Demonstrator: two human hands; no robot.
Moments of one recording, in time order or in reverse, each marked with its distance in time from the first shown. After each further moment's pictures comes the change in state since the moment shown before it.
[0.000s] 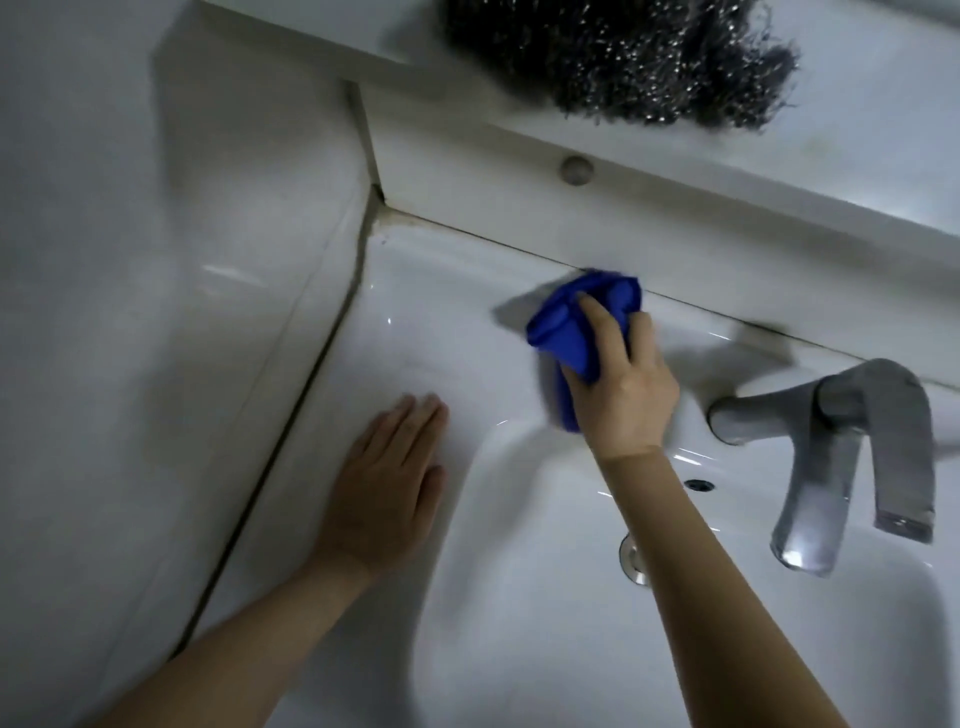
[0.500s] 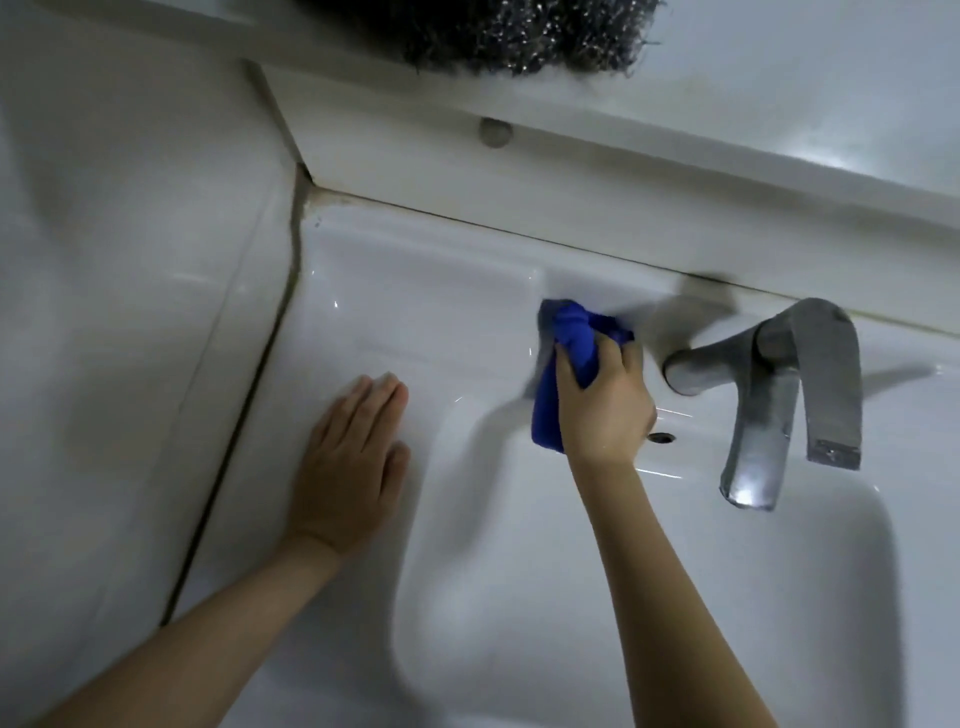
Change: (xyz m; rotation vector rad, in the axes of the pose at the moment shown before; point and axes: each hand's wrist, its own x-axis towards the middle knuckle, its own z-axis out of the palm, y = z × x) left_hand 0.003 0.001 -0.002 0.030 0.033 0.017; right_hand -0.039 0.013 -0.016 -0.006 -0.279 0.633
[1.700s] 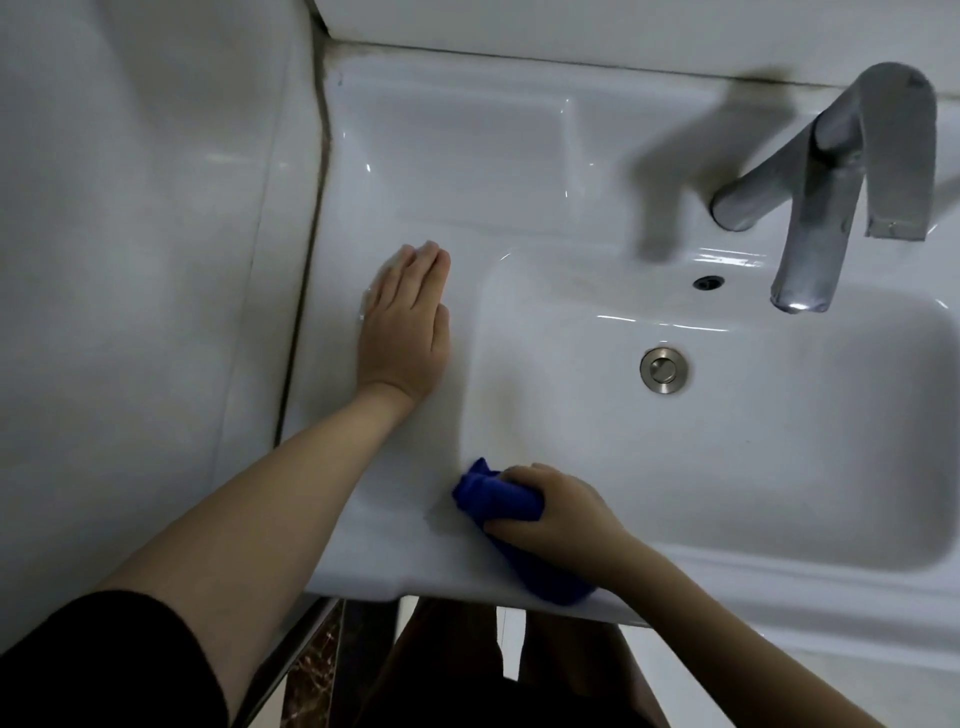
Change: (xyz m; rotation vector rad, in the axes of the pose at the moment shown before) left_hand -0.002 0.000 0.001 -0.033 0.047 0.016; right_hand -0.214 0.034 -0.048 0.232 -1.167 -0.149
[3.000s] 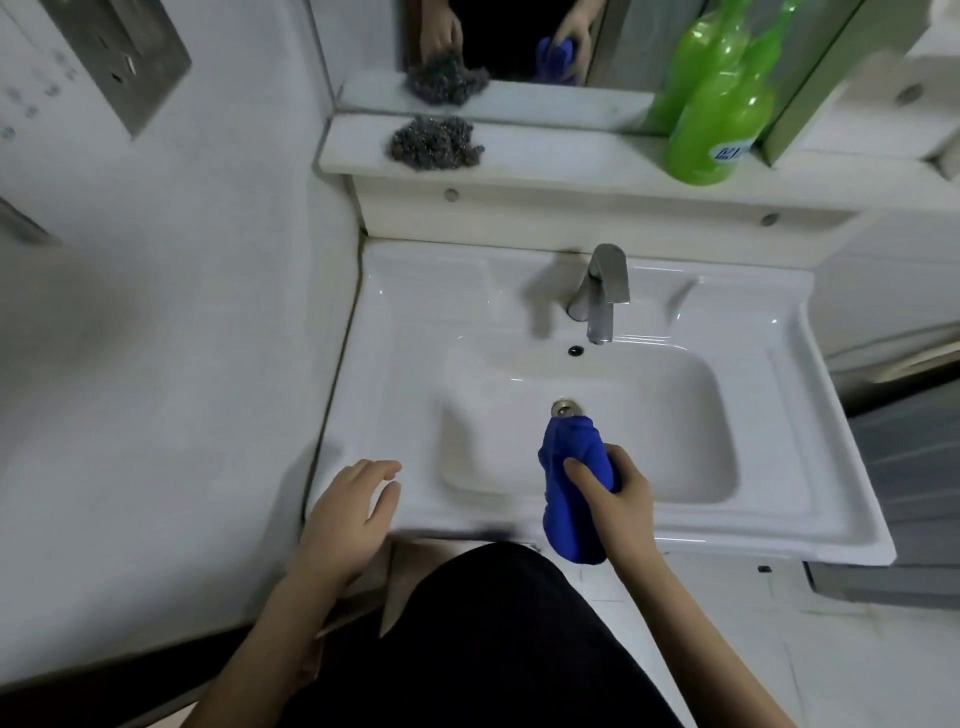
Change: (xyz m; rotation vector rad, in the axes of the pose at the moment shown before) left_hand -0.221 0.062 -0.170 -0.385 -0.137 -0.141; right_hand -0.191 -0.018 -0.001 0.676 0.936 -0.052
